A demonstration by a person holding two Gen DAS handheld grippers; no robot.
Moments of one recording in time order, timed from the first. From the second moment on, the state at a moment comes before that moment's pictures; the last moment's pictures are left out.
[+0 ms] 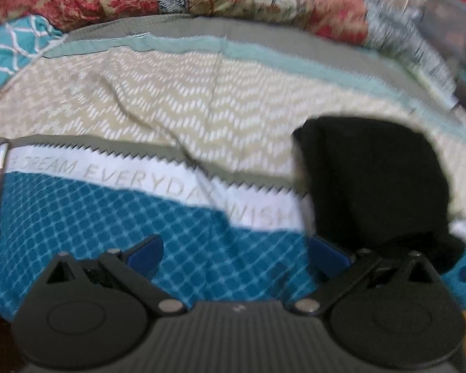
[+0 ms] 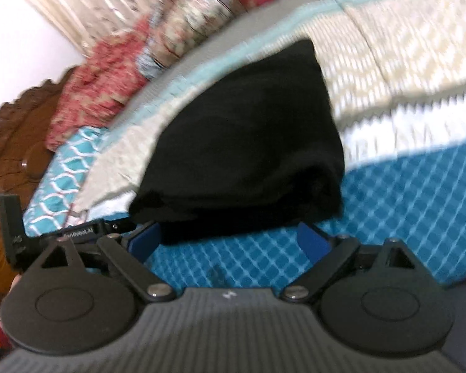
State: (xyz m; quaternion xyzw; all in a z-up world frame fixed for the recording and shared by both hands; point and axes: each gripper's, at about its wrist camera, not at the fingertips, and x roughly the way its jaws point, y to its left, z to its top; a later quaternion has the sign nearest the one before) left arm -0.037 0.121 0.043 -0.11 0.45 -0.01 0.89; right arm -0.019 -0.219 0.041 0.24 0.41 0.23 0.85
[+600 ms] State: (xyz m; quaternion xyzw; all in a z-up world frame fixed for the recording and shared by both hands) left arm 0.068 0.083 -0.010 -0.22 0.50 -0.17 0.82; right arm 0.086 -0.255 -0.015 0.29 0.40 0.22 0.84
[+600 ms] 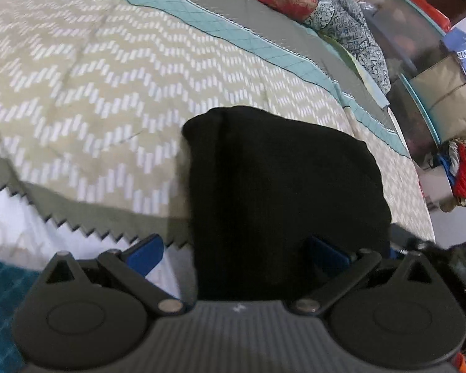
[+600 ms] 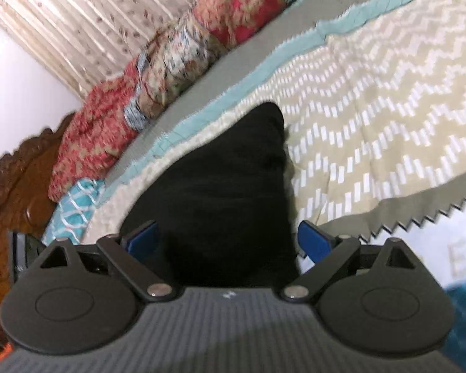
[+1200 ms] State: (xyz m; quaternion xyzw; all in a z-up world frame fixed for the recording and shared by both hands) left arm 0.100 0.067 0.076 -0.17 0.38 -0.23 0.88; right arm 0.117 -0.189 0.057 0.14 0.29 0.30 0.90
